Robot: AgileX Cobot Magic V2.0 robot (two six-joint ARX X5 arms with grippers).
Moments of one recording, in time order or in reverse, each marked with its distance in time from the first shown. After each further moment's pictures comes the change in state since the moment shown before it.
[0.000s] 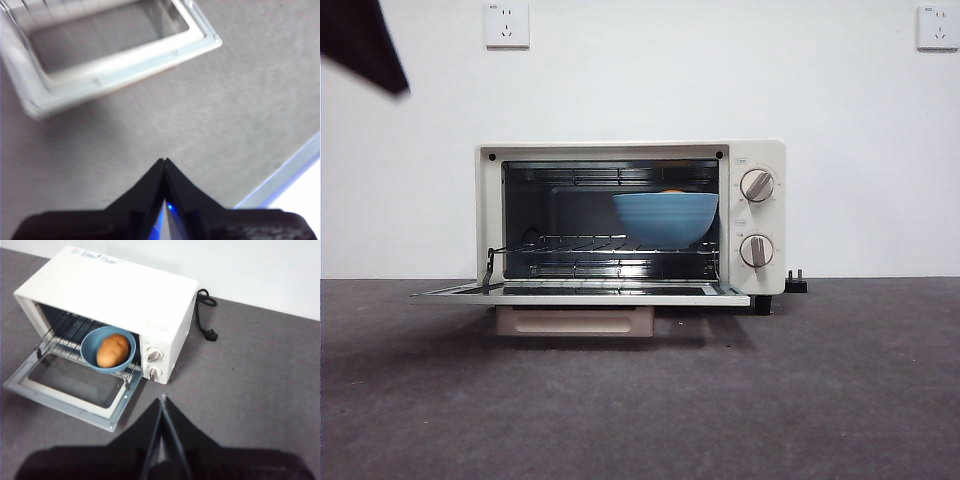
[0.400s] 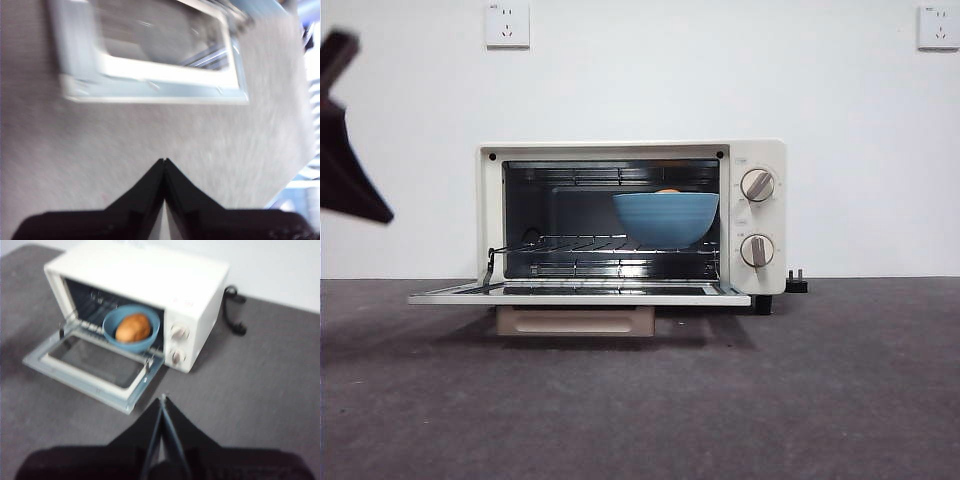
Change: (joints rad) left arm 0.443 0.328 -0.145 0.319 0.462 -0.105; right arm 0.000 -0.376 -0.641 0.323 -0.096 -0.018
